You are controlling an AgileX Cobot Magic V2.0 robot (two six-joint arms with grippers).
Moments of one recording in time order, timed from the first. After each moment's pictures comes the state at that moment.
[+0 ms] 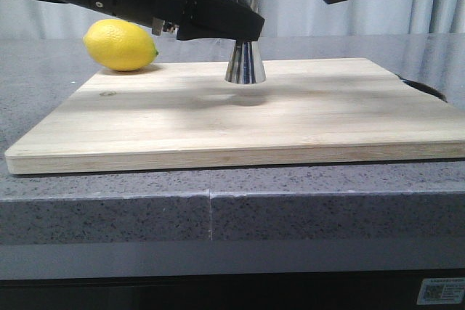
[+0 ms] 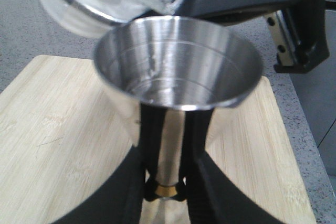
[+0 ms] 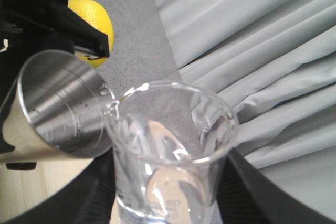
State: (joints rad) left arm -0.39 1.86 -1.26 -1.53 1.04 2.00; right arm 0.35 1.43 -0.96 -1.10 -0.45 -0.04
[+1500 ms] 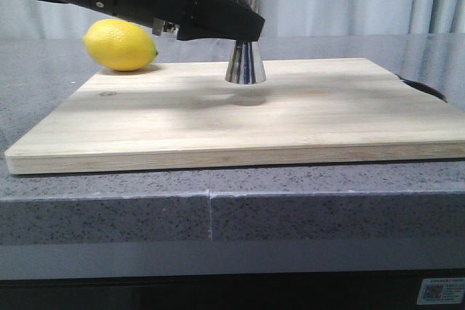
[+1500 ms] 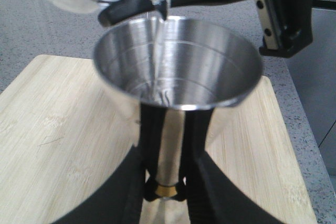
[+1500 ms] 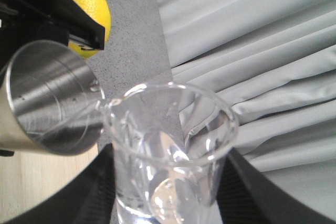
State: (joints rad) left arm -0.39 1.86 -1.26 -1.53 1.04 2.00; right arm 0.35 1.43 -1.01 -1.22 -0.42 -0.04
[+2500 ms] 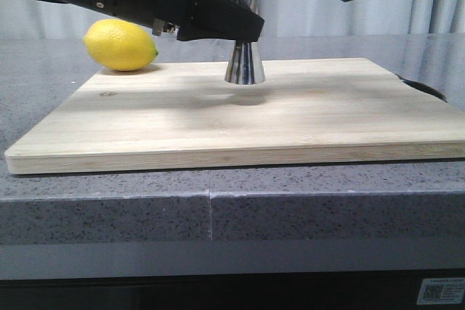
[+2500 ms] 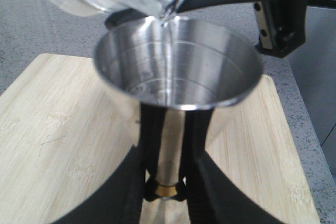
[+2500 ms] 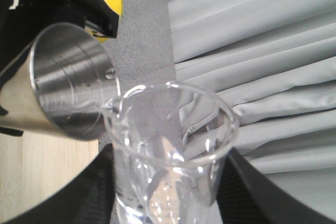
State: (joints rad) left arm -0.39 1.86 -1.26 -1.53 1.03 2.00; right arm 0.35 1.43 -1.01 -1.31 -0.40 -0.04
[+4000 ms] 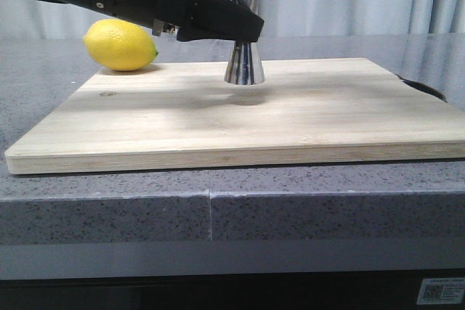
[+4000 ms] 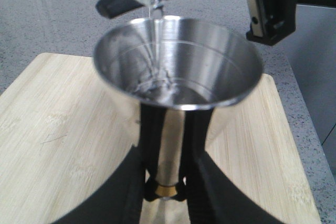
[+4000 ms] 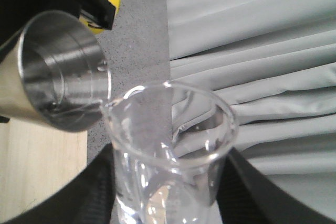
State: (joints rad) left arm -0.39 1.86 -1.26 -1.53 1.03 2.00; right arm 0.35 1.43 -1.04 -1.38 -0.38 -0.04
